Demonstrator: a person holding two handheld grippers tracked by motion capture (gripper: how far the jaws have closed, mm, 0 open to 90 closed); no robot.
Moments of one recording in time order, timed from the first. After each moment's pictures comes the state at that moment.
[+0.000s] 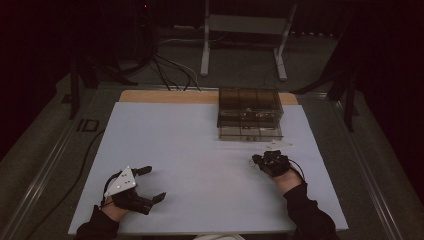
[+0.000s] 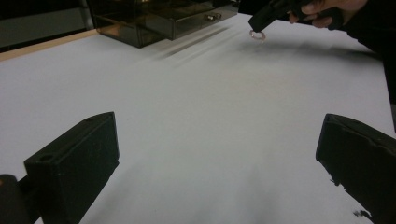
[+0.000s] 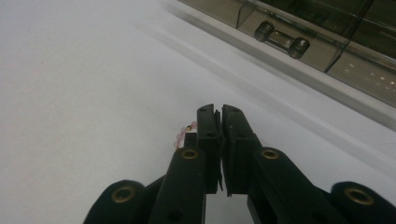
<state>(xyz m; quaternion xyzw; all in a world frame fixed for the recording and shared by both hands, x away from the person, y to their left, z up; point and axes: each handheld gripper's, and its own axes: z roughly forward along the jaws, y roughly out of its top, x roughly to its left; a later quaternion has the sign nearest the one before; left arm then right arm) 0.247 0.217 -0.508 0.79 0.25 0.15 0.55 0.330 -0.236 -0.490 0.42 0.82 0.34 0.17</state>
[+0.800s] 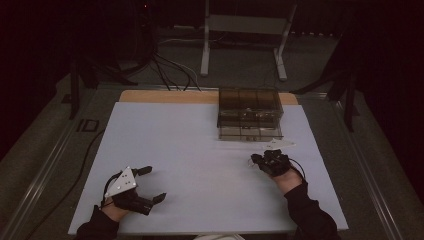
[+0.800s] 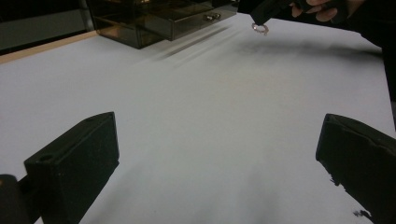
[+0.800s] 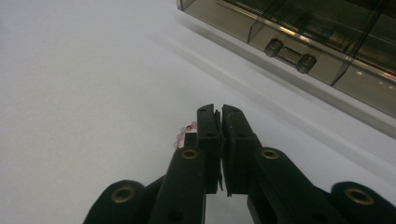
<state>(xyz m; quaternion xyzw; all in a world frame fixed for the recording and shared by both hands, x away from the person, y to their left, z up) 0.246 0.216 -0.508 0.79 0.25 0.15 0.54 0.326 -0.234 -0.479 0.41 0.82 0.35 0.16</state>
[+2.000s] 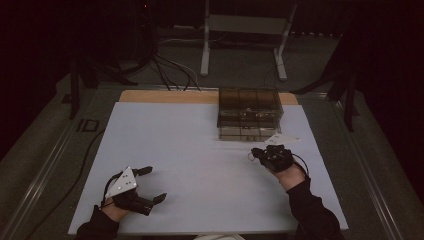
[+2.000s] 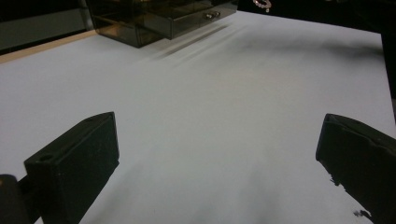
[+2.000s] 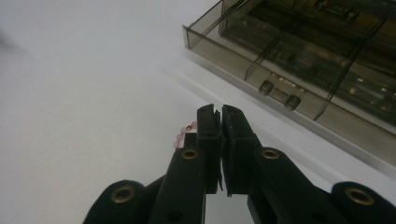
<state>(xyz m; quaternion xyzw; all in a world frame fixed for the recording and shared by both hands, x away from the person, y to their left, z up) 0.245 0.215 -0.508 0.79 0.24 0.16 0.54 0.325 -0.232 -0.448 0.40 0.82 0.38 0.18</state>
